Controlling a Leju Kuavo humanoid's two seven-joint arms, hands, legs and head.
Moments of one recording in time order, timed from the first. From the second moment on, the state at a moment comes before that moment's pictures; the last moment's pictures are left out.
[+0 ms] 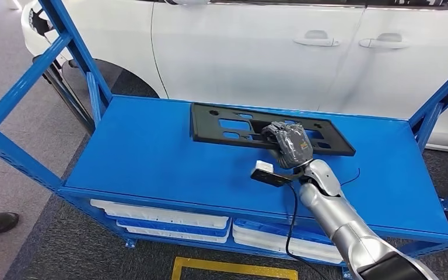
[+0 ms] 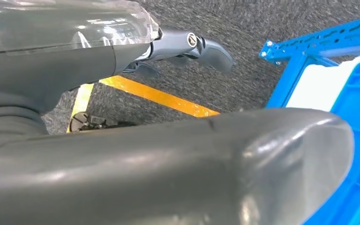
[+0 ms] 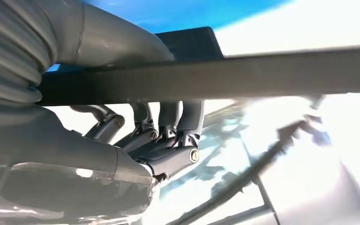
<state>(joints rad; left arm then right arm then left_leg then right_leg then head) -0.15 -0.09 1.12 -0.22 -0.86 -0.01 -0.55 -0.58 -0.18 0.42 -0.91 0.74 -0.50 -0.47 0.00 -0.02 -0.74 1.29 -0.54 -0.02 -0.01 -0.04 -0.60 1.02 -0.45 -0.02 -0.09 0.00</state>
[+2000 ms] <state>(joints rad) -0.13 -0.07 1.10 -0.22 -0.80 -0.04 -0.63 -0.30 -0.21 0.47 -1.98 -0.09 0.03 -0.64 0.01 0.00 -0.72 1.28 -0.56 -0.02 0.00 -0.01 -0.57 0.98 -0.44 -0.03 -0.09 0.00</state>
